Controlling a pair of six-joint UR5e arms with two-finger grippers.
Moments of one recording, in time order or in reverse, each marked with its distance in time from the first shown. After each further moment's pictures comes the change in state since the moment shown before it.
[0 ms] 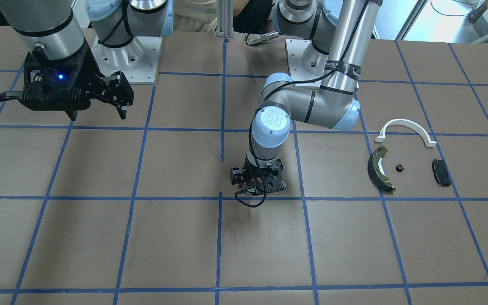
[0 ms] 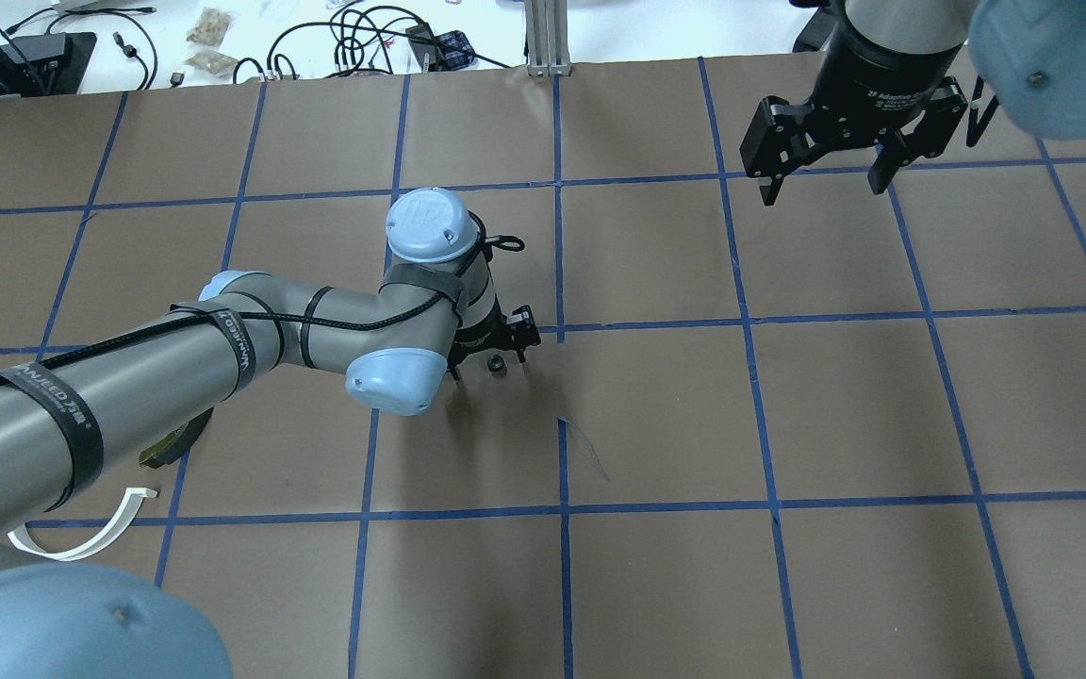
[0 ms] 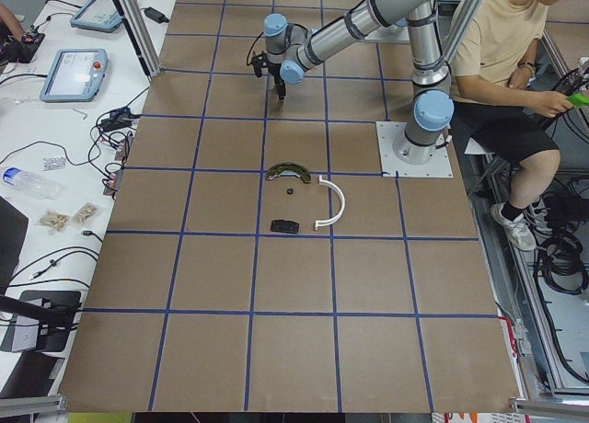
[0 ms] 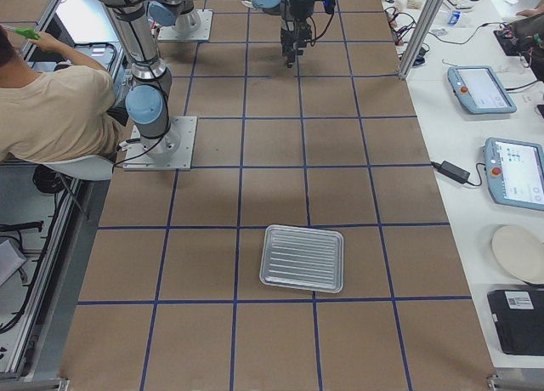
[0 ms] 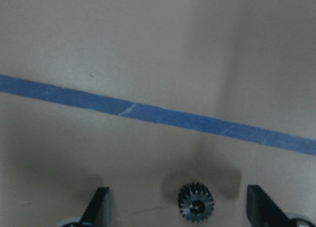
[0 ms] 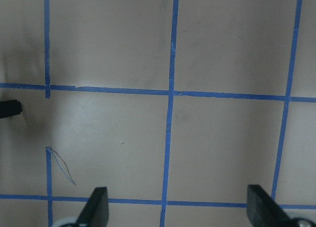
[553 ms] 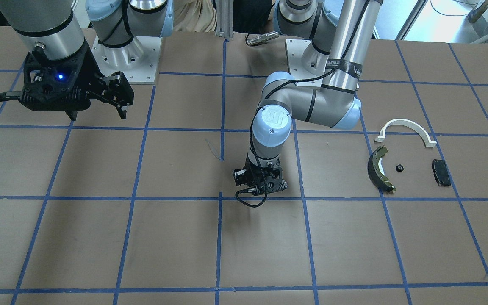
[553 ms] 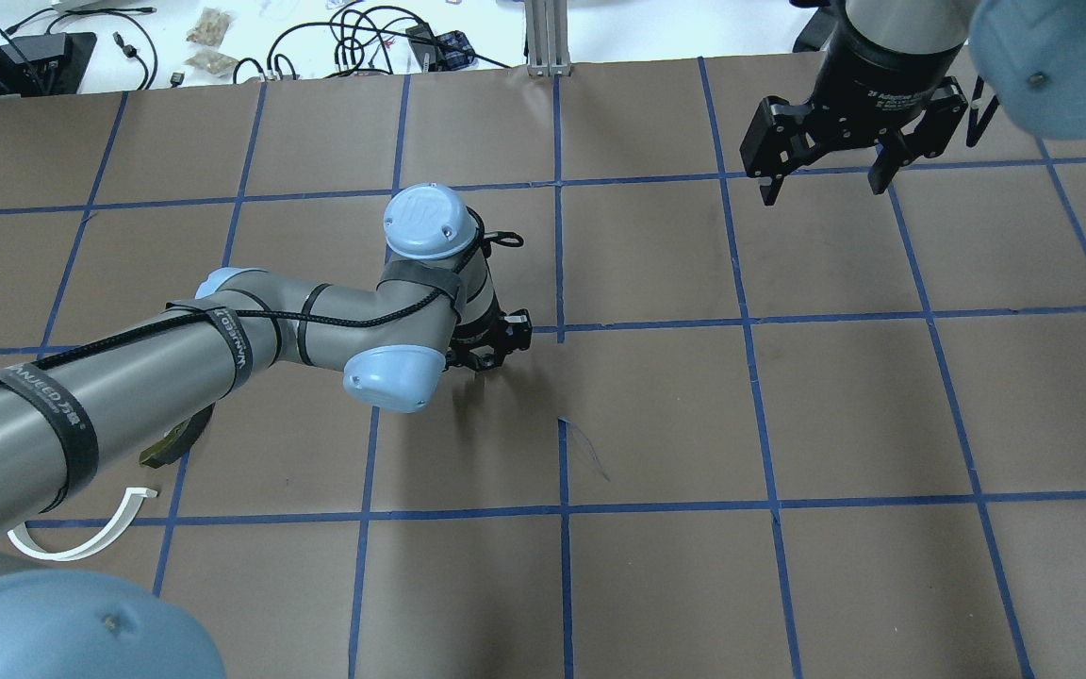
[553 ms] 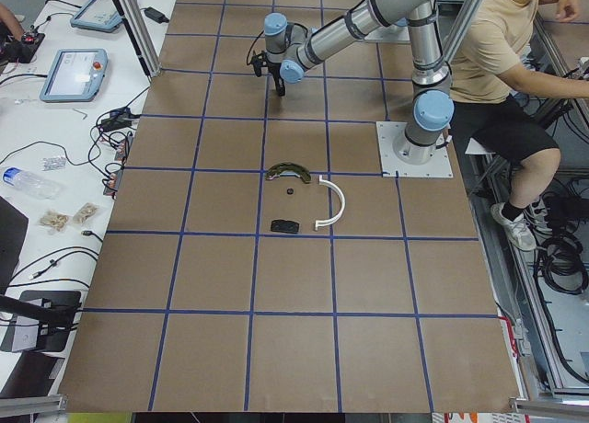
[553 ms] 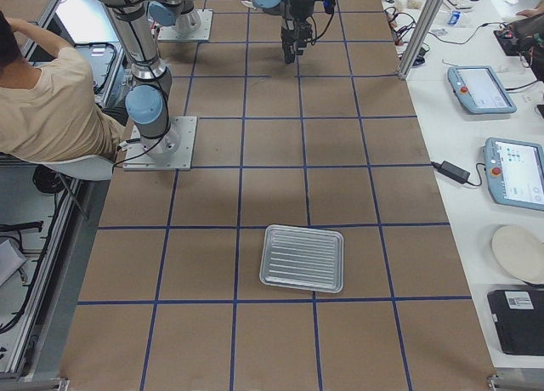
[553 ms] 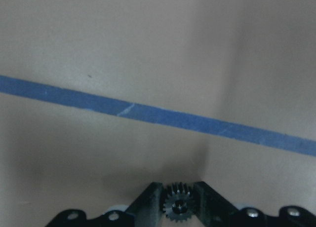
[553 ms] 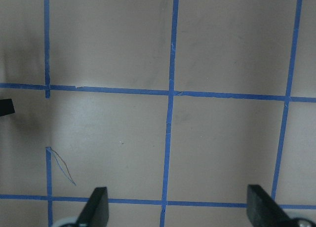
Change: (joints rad) left arm 0.010 0.016 0.008 -0.006 0.003 0.016; right arm 0.000 0.000 0.000 0.000 0.000 0.000
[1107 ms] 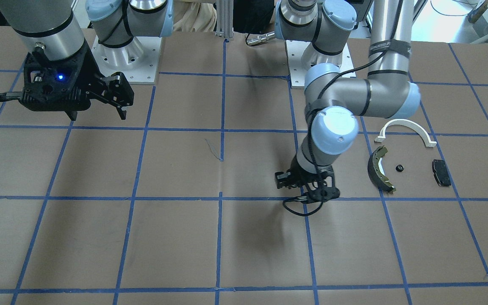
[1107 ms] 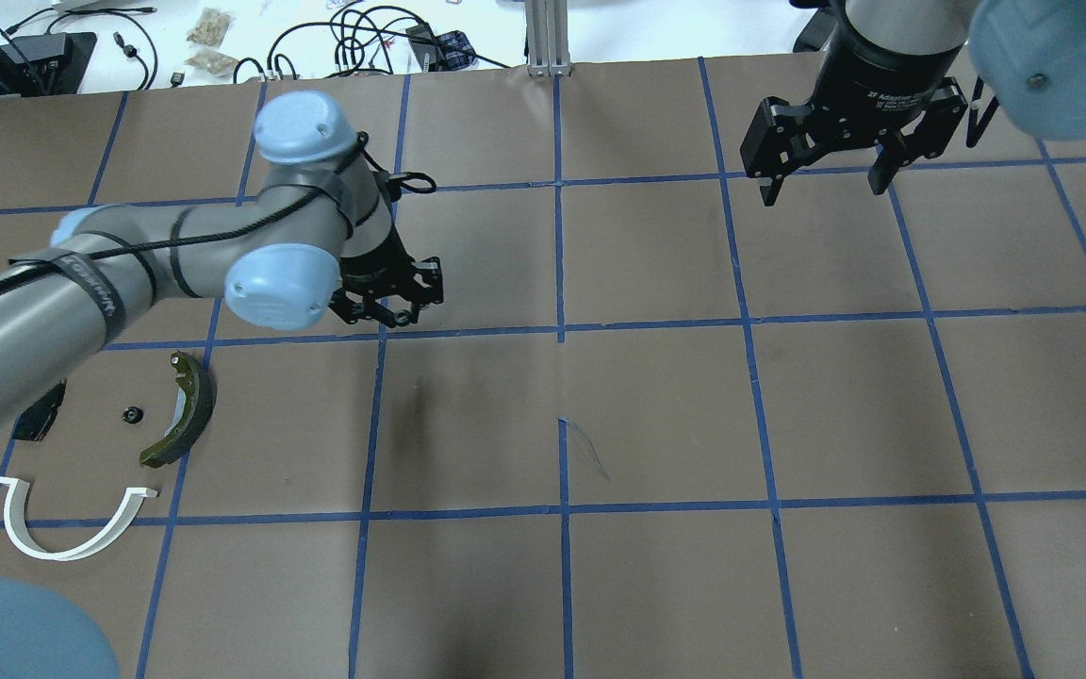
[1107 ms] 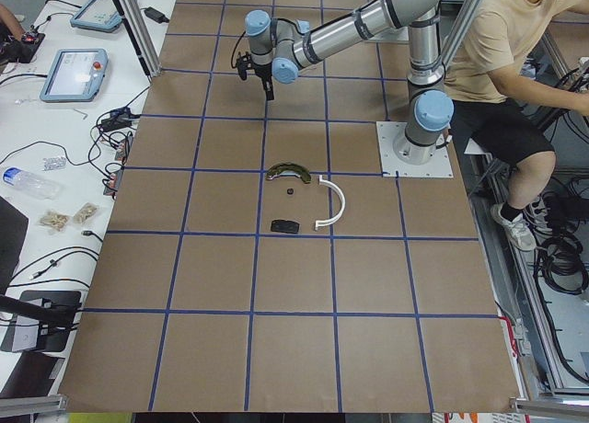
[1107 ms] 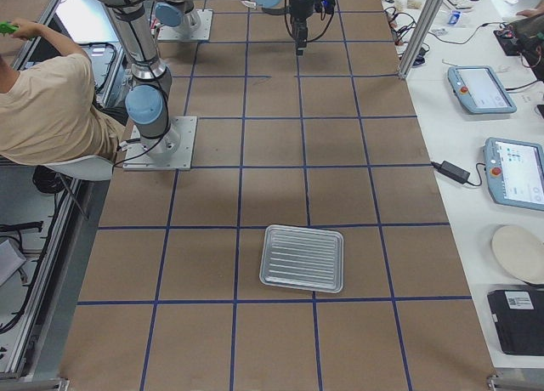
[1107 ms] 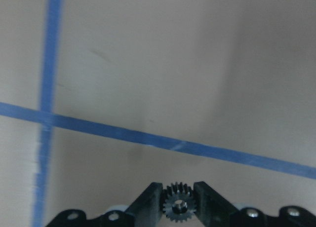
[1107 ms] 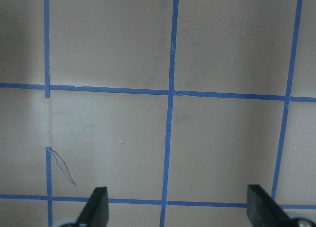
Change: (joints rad) left arm 0.238 0.107 0.112 -0.329 0.005 0.268; right arm 0.000 -0.001 0.001 -0.003 0.001 0.000
